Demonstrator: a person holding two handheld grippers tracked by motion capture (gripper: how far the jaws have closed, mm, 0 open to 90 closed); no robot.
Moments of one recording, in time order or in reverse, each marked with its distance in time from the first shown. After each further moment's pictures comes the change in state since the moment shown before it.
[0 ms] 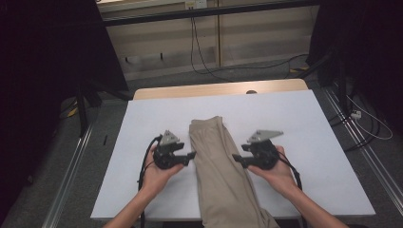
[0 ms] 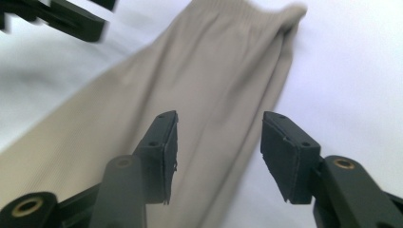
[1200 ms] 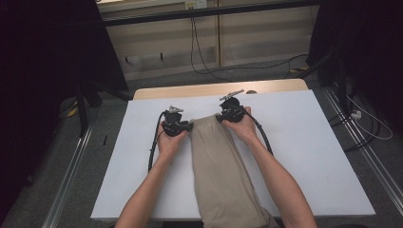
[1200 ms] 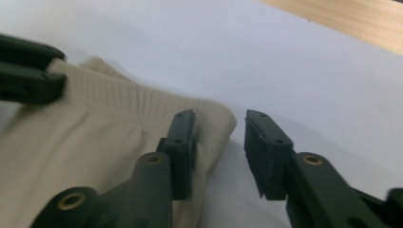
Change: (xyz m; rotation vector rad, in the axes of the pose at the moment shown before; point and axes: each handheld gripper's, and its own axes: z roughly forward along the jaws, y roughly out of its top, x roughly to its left) left arm 0.061 0.028 0.083 0.029 0.075 -0.153; right arm -0.081 0.082 0.137 0.073 -0.102 0.090
